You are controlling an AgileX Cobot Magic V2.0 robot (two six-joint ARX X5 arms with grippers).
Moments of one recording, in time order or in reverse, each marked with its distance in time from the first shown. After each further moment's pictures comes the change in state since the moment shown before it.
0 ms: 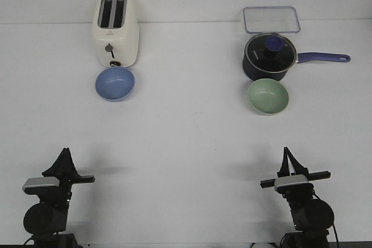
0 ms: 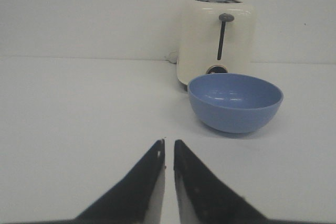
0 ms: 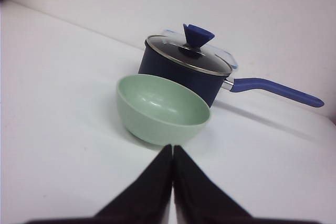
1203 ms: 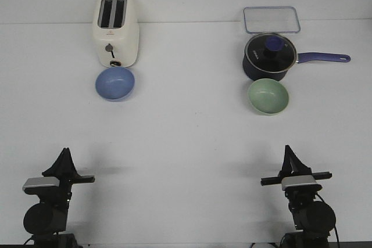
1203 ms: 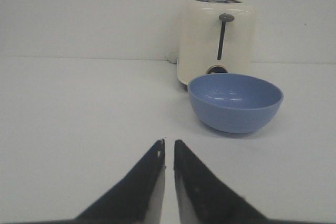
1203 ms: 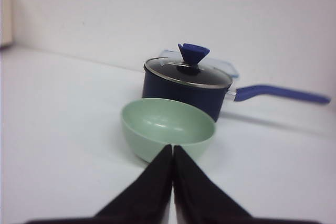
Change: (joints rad) left arm 0.000 0.000 0.000 0.000 0.000 0.000; right arm 0.000 0.000 0.000 0.065 -0.008 0.201
